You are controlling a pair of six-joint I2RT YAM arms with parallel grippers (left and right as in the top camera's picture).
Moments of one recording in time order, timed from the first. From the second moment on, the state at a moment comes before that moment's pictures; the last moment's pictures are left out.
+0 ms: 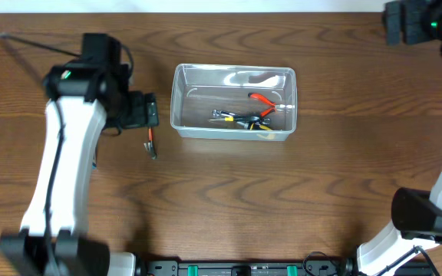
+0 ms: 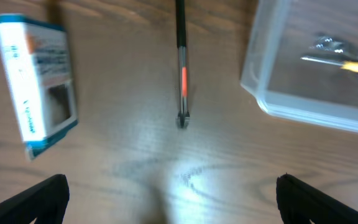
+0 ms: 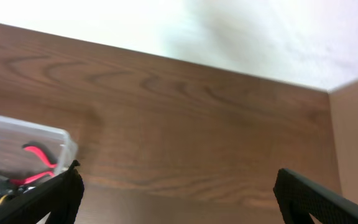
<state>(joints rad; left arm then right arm) -0.05 1.63 1.56 -1.31 0.00 -0.16 -0.14 1.86 2.42 -1.33 -0.06 -0.26</state>
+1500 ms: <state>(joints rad) -0.05 1.86 1.10 -0.84 0.02 -0.10 -0.20 1.91 2.31 -1.29 -0.09 -0.24</state>
